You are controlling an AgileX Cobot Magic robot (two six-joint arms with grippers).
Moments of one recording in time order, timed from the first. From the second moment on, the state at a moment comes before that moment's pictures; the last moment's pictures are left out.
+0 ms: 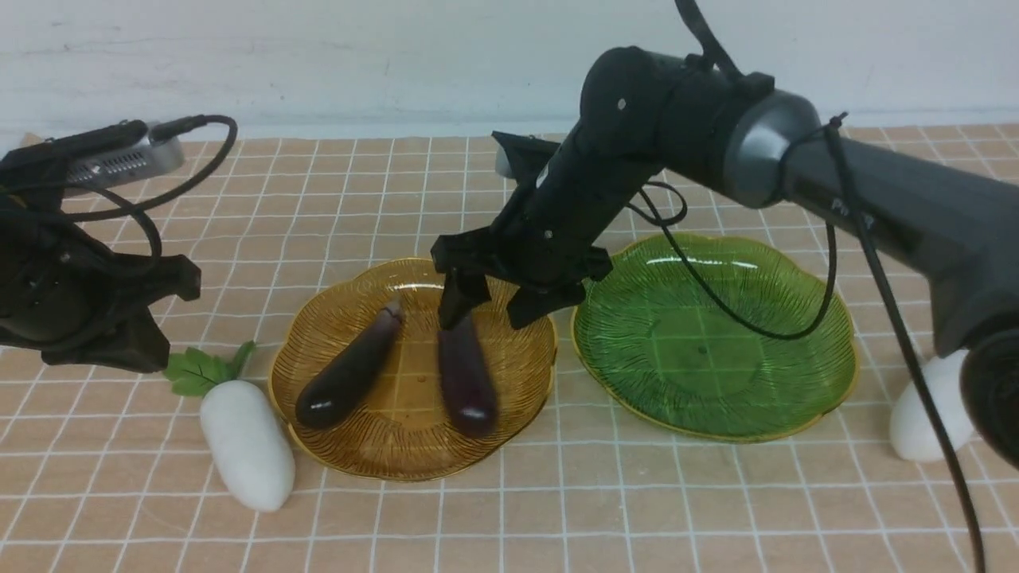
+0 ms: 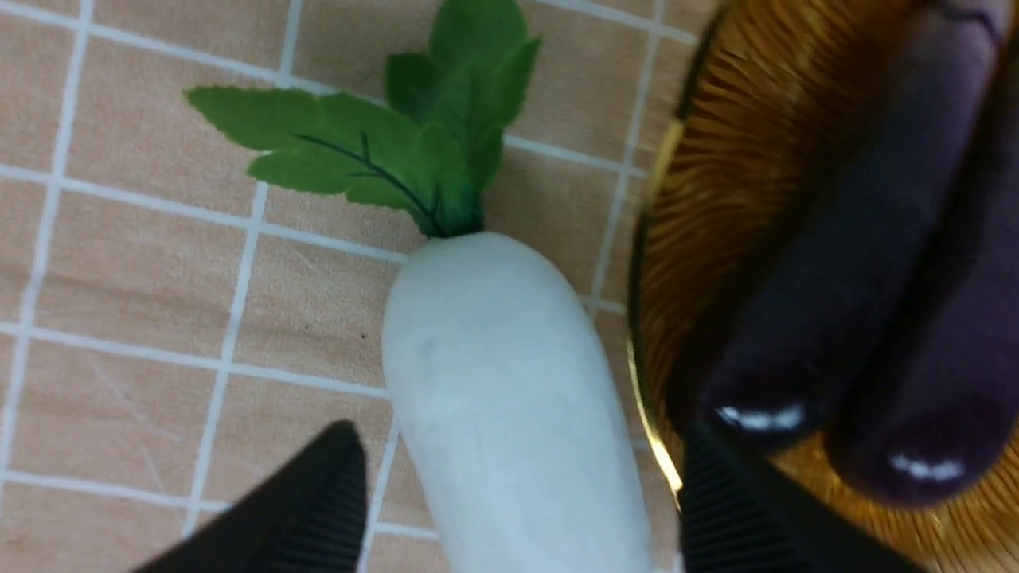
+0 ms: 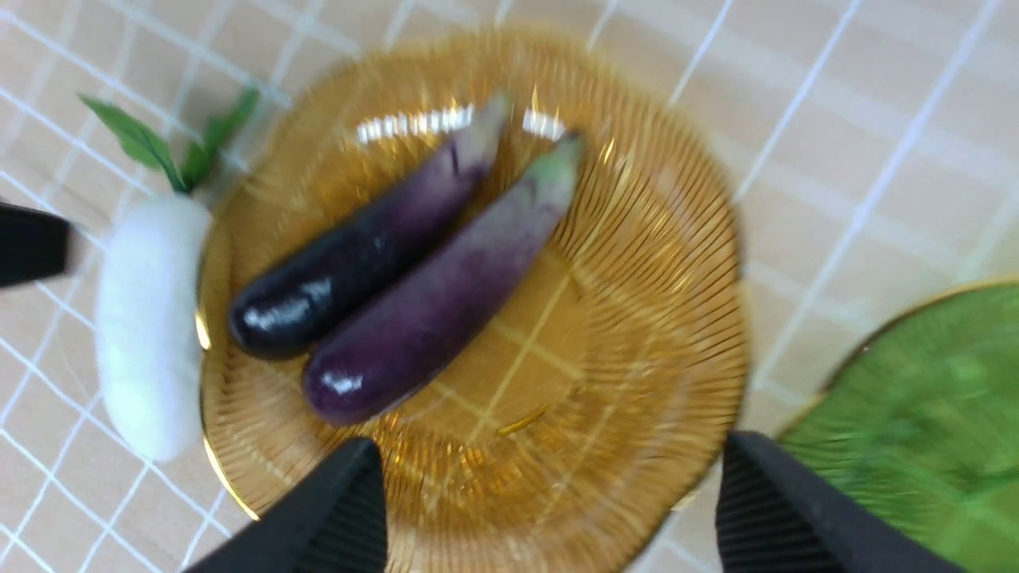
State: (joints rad) right arm 0.57 2.03 -2.10 0.24 1.25 0.05; left arm 0.07 1.65 -1.15 -0.29 0.85 -0.09
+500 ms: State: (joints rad) right arm 0.57 1.74 -2.08 0.01 1.27 0.05; left arm 0.07 1.79 -1.15 -0.29 0.74 -0.15
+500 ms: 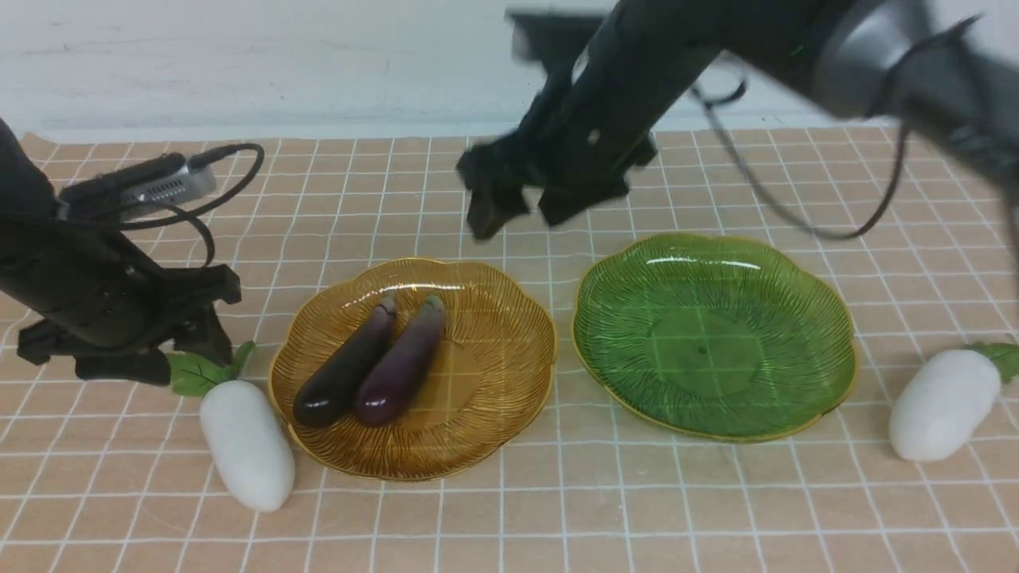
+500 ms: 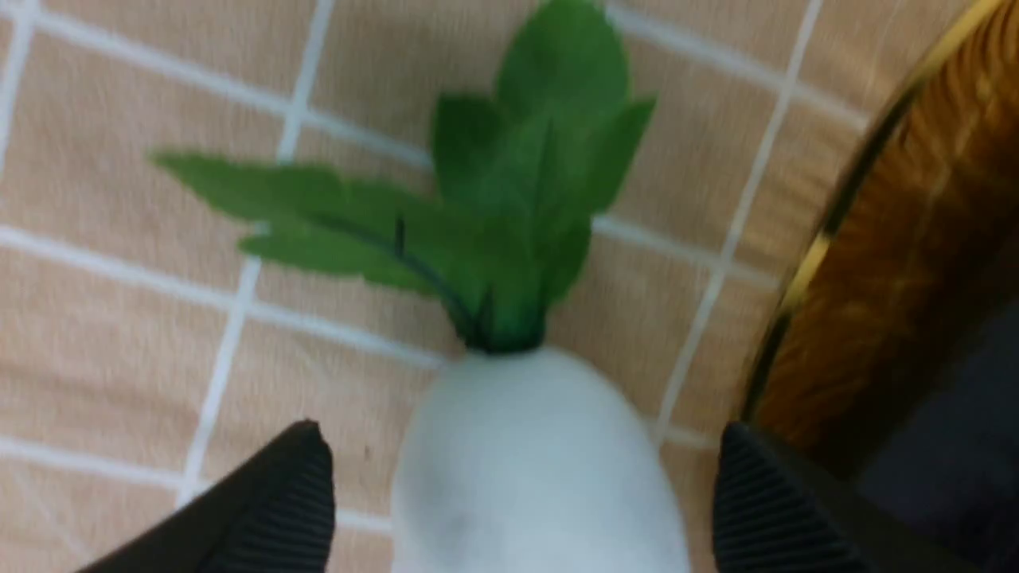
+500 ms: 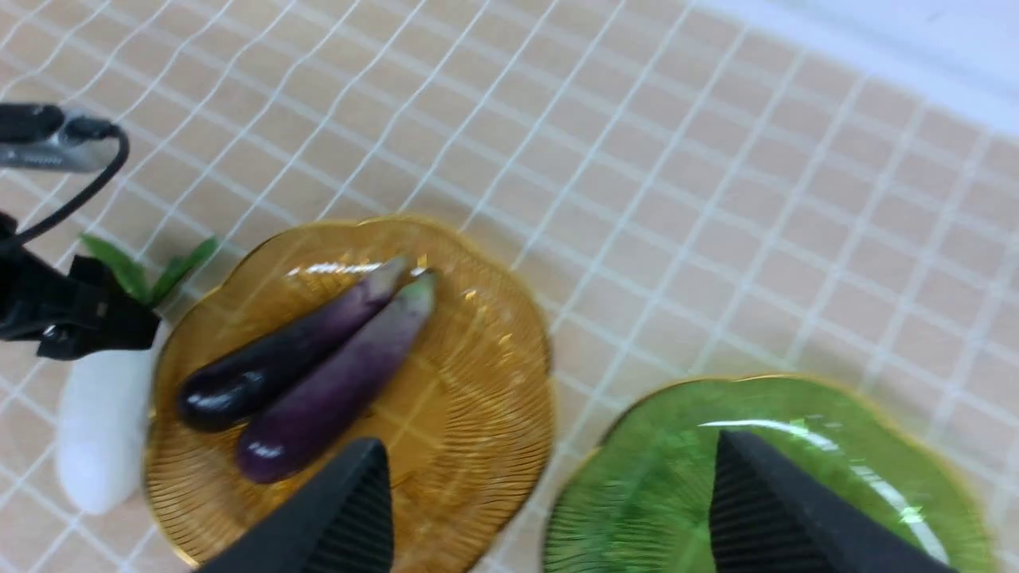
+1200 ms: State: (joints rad) right arm 0.57 1.72 -2.07 -0.03 1.28 0.05; left arm 0.07 1.88 -1.15 -0.29 0.73 -0.19
